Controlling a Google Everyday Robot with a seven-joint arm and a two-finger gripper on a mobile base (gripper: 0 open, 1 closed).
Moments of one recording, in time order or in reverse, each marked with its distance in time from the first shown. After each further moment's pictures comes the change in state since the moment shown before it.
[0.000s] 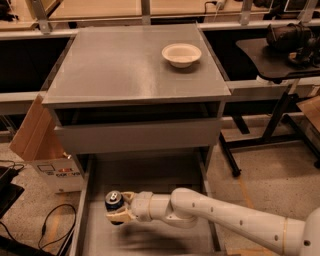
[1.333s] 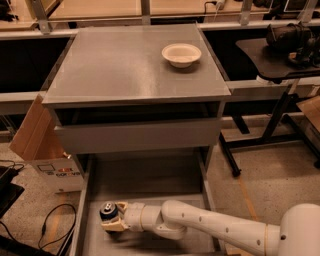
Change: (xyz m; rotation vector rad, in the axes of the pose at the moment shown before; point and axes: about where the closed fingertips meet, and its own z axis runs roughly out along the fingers) arm 0.058 0.007 0.048 0.009 0.004 0.017
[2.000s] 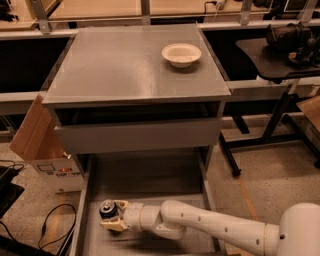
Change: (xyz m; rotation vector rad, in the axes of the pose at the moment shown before) arm -0.001 0.002 0.002 -0.006 -0.001 0.000
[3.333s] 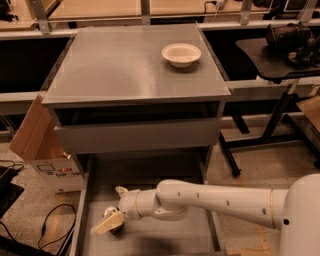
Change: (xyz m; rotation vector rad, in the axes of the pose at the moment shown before) arm -0.063 0.023 -0.020 -0.073 0.134 0.150
